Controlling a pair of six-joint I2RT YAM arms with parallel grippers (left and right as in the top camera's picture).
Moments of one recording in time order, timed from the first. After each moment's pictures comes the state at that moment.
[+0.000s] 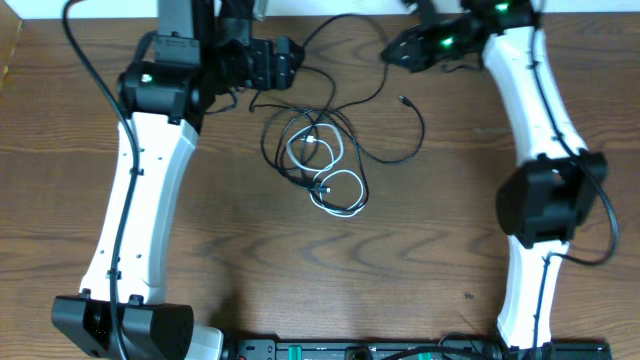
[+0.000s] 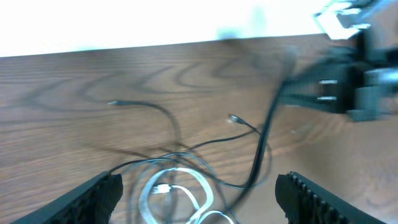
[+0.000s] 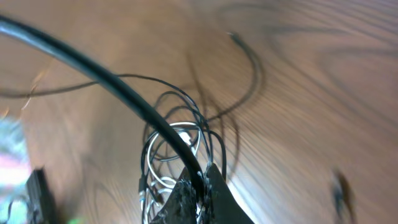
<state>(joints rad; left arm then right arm) -0.13 1.64 1.76 -0.83 0.41 -0.09 0.14 2.26 2.29 -1.09 -0.76 -0.16</state>
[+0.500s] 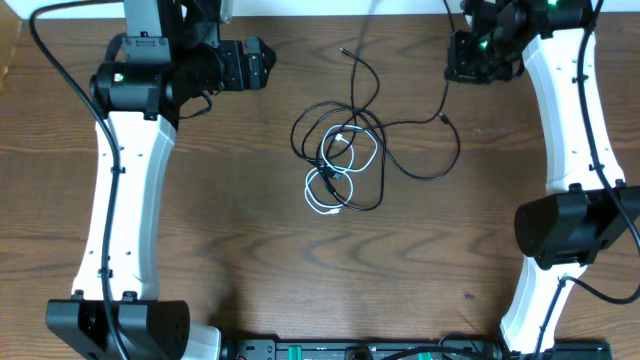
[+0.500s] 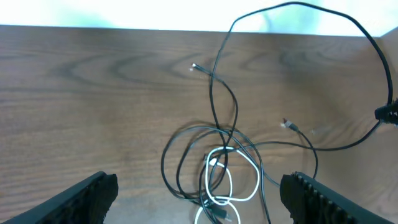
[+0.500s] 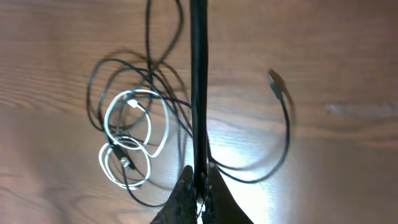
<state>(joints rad) -0.05 1.64 1.76 -0.90 0.41 -0.09 0.10 2.12 2.29 -1.42 -0.28 0.18</state>
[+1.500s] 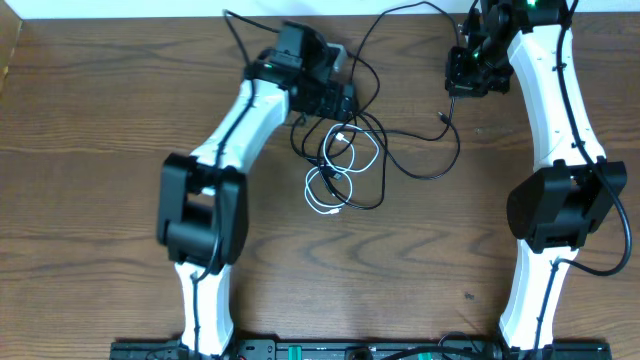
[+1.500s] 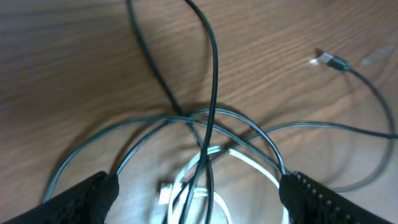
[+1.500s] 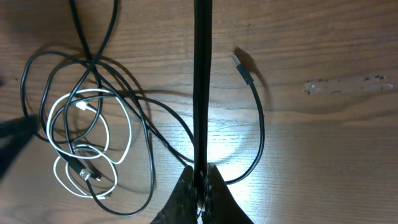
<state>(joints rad) -0.33 2.16 1.71 -0.60 0.41 -0.04 0.09 2.23 2.29 -1.45 -0.19 0.22</state>
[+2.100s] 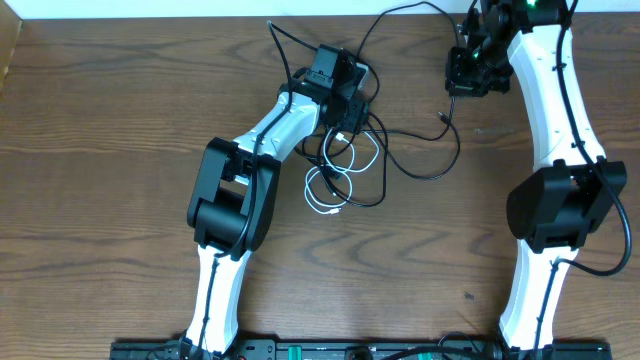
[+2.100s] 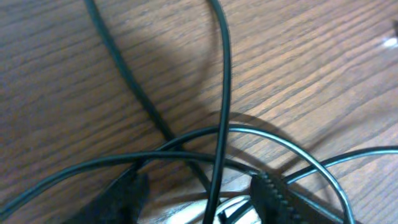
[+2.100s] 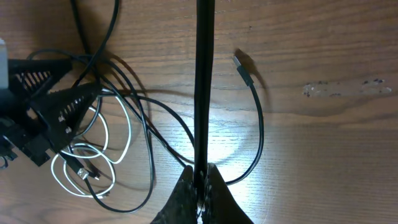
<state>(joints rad) -0.41 2.29 1.71 -0.48 0.27 -0.02 0.09 2.23 2.29 -1.45 -0.19 0.20</state>
